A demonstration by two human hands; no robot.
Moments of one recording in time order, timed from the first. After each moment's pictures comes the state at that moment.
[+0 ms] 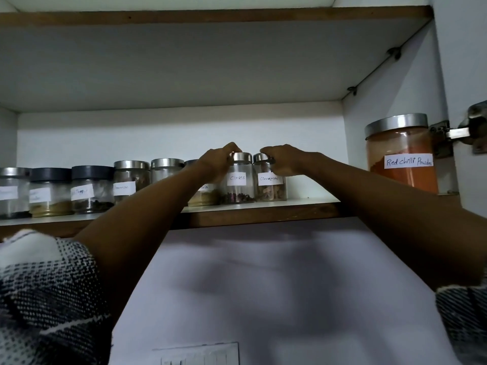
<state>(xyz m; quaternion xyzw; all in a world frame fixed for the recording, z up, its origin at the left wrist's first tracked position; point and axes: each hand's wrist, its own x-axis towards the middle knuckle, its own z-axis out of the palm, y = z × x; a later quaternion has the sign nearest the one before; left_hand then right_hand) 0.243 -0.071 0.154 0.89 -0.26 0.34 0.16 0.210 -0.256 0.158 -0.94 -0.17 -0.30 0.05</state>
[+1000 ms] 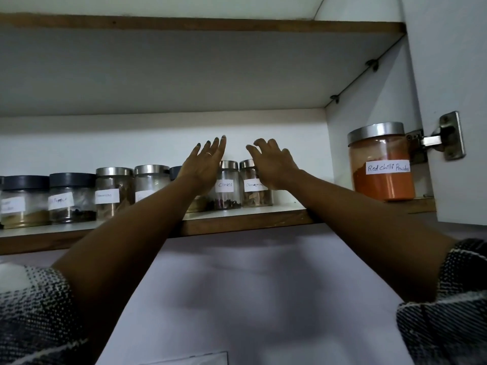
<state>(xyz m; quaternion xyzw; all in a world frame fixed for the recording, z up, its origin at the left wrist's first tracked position) 0.246 -0.073 0.143 0.85 -0.22 0.47 -0.06 0.217 -0.252 0.141 -0.88 -0.07 -0.45 -0.11</state>
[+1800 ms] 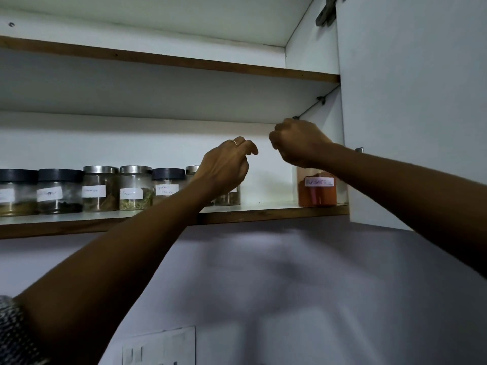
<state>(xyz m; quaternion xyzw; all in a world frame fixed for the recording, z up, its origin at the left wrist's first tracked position) 0.111 -0.141 0.139 0.72 -0.39 0.57 0.09 0.051 -0.318 0.182 -0.81 -0.12 -0.50 -0.29</state>
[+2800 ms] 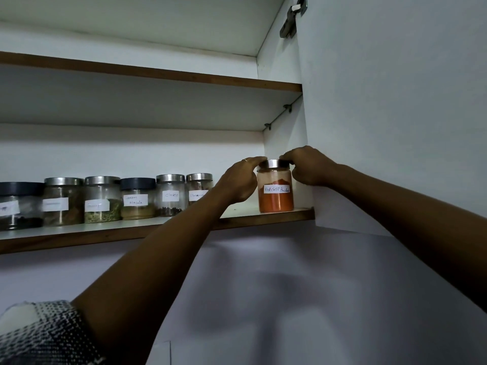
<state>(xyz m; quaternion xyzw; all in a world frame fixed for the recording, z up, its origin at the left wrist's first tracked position) 0.106 -0.237 0.135 0.79 -0.43 0.37 0.21 0.022 -0.395 0.155 -0.92 -0.04 -0.39 -0.01</state>
